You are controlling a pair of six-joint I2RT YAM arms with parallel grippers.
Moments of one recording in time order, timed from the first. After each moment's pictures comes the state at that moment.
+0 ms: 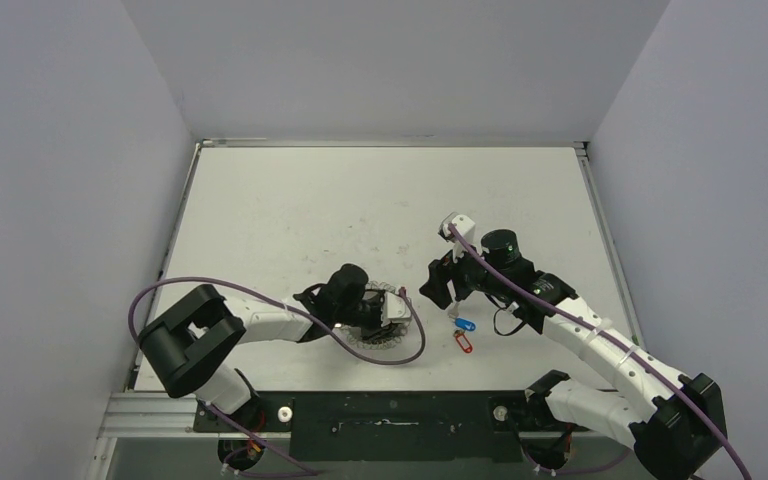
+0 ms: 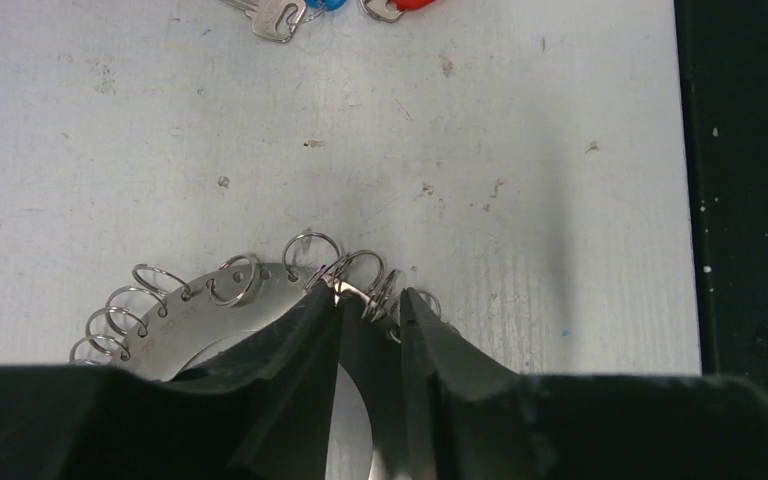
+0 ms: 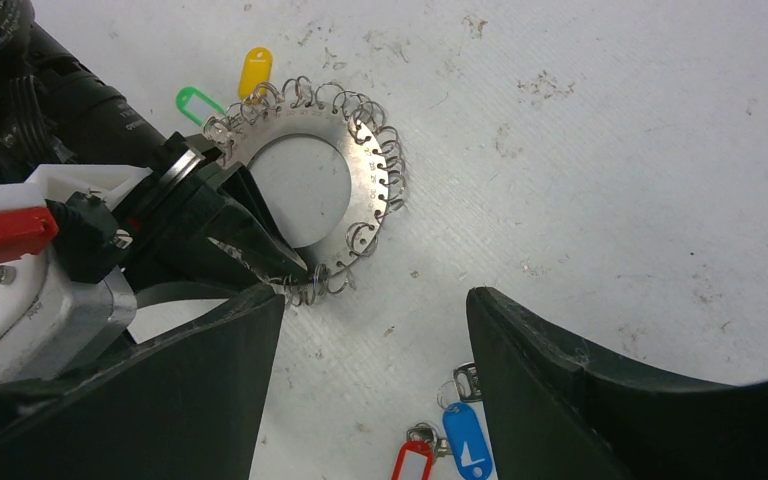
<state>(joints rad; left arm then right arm) -0.87 1.55 0.58 0.32 0.55 0.41 0.58 1.02 0.73 -0.29 -0.33 0.01</state>
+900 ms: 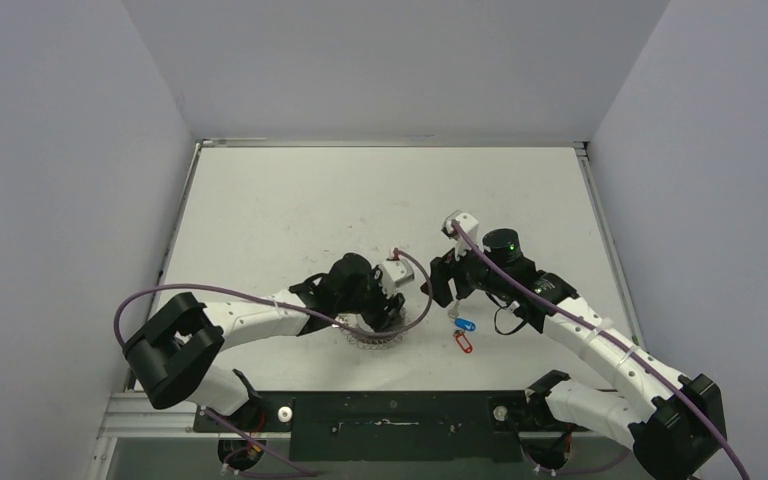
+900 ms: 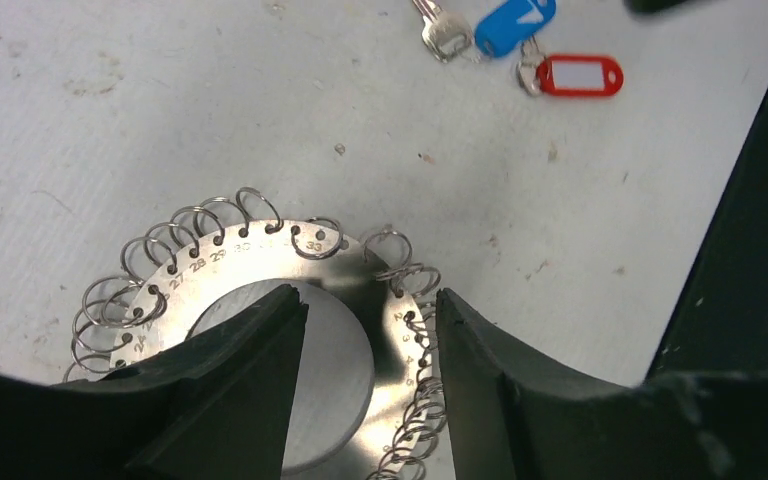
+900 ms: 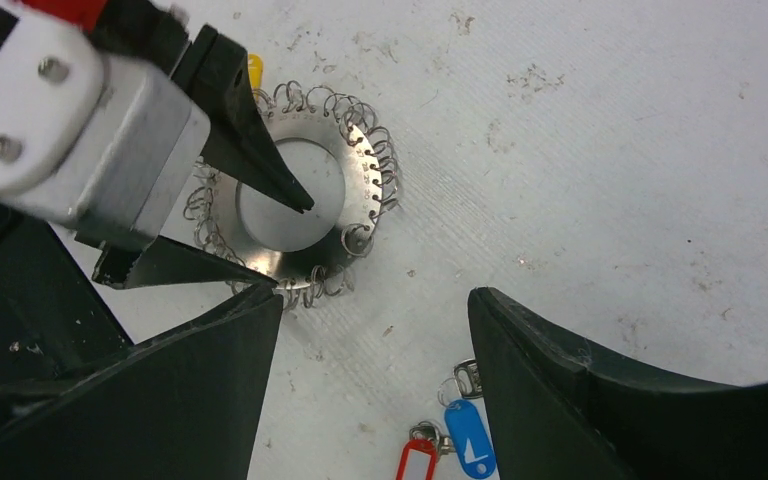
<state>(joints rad) -0.88 1.45 0.63 0.18 0.29 0.06 0.57 1.02 0.73 -0.29 -0.33 0.04</state>
